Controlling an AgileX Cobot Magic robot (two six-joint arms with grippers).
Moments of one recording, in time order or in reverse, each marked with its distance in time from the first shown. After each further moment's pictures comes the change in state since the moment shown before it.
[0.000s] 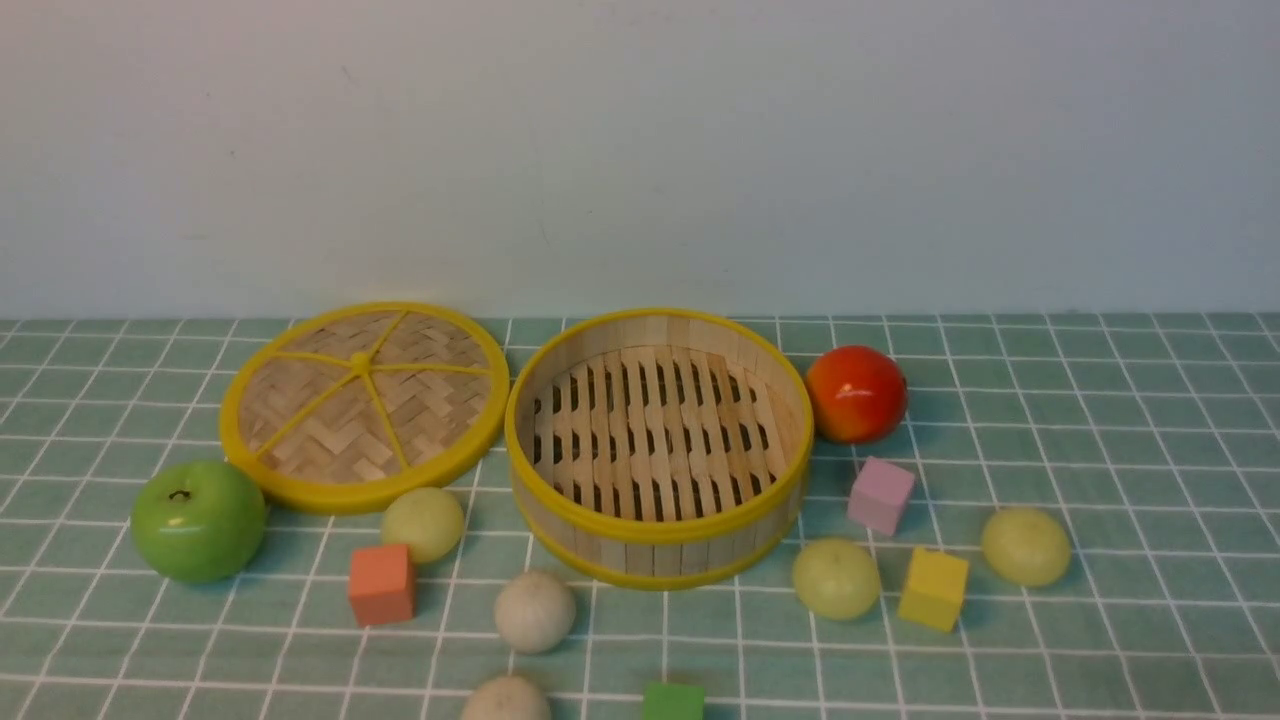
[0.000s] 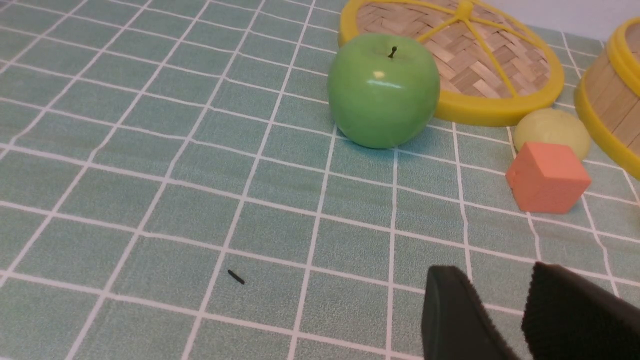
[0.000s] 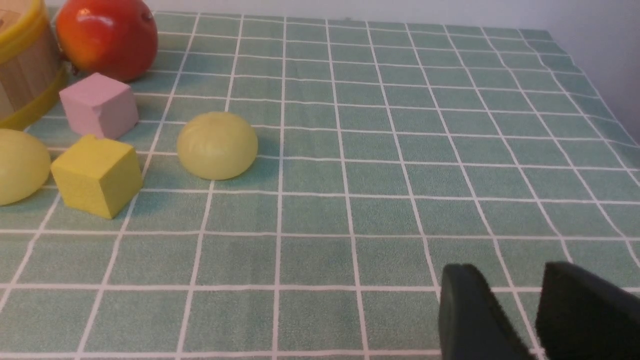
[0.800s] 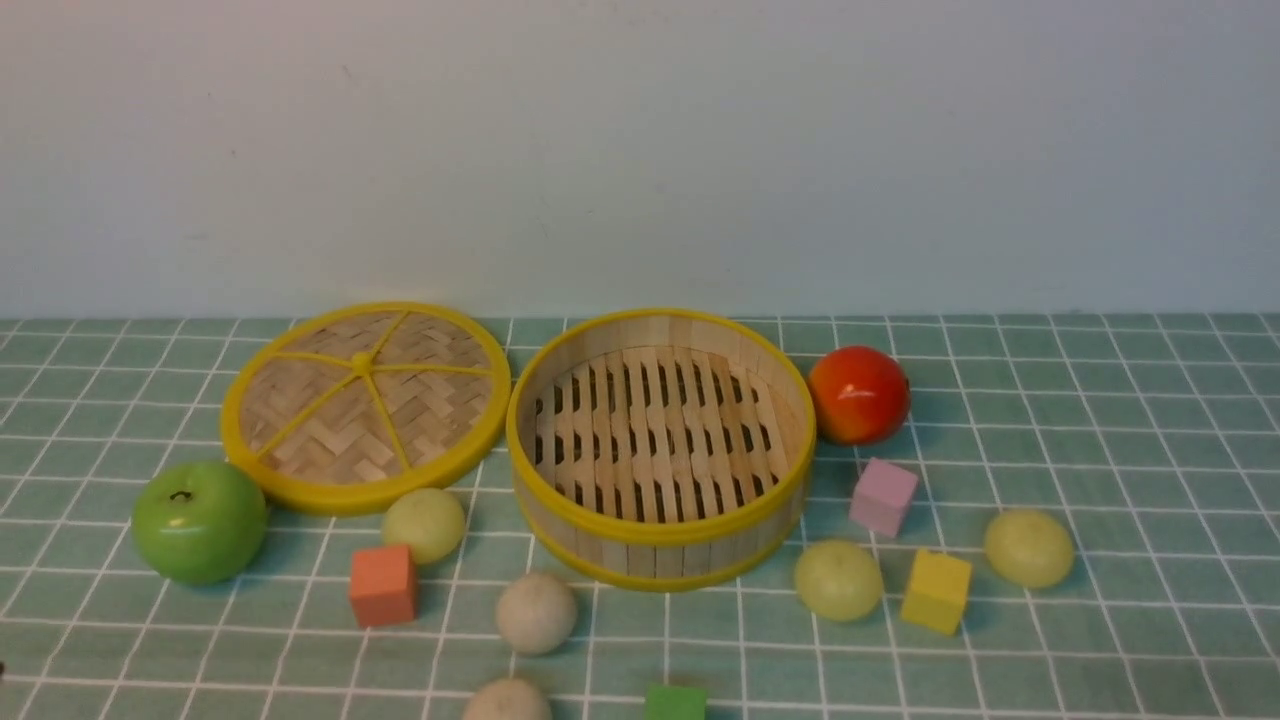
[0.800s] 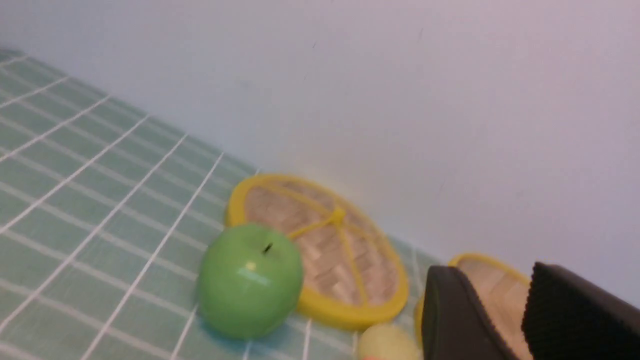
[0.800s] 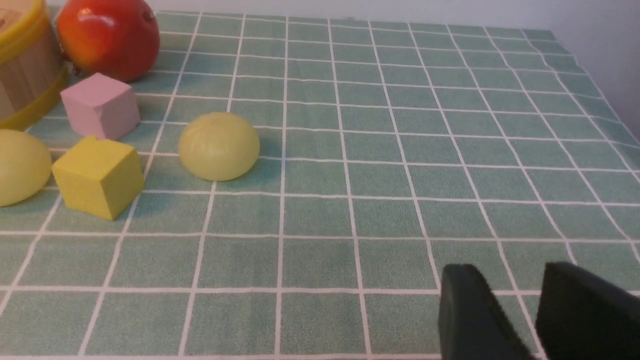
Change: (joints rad) right arm 0.000 0.000 0.000 0.000 0.000 0.000; left arm 0.000 0.000 0.000 -0.185 -0.397 -0.125
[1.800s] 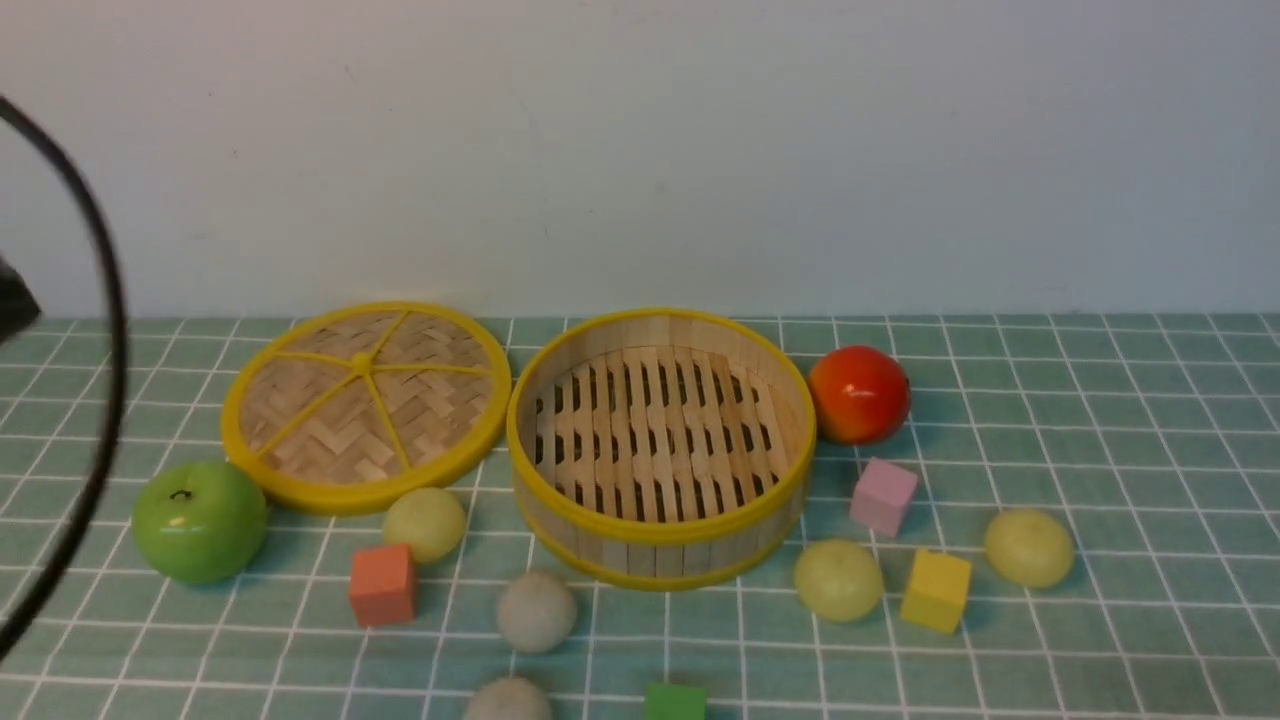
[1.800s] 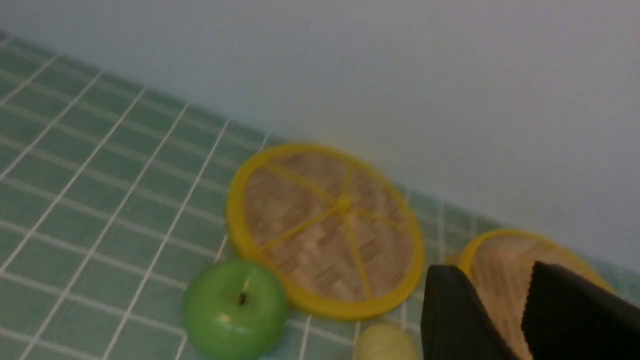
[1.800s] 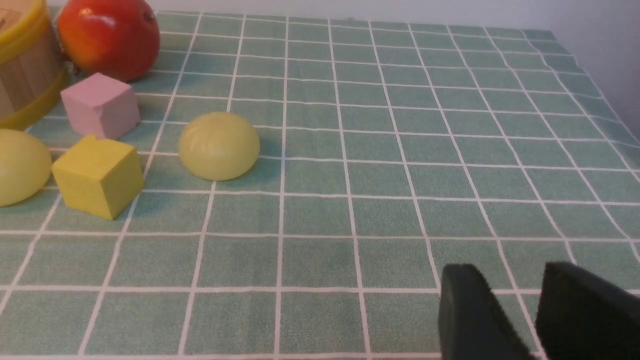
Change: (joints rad) right arm 0.000 0.000 0.000 0.000 0.000 0.000; left arm 0.000 0.895 -0.789 0.020 0.394 0.044
